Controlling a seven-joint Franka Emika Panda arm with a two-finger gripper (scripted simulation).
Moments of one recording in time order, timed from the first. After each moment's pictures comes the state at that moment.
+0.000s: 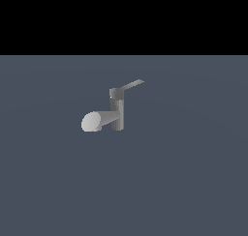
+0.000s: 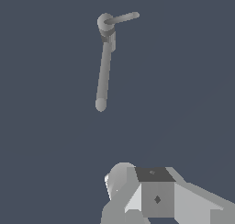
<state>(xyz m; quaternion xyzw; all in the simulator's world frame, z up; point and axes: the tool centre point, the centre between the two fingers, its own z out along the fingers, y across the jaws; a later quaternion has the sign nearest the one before) -0.255 -0.011 0.474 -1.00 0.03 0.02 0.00</state>
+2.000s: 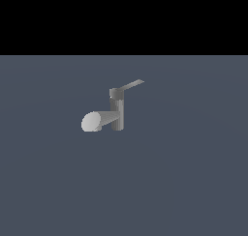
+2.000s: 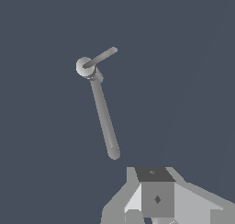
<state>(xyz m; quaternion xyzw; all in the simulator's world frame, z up) -0.145 -0.015 0.435 -0.97 0.23 0.02 0.02</state>
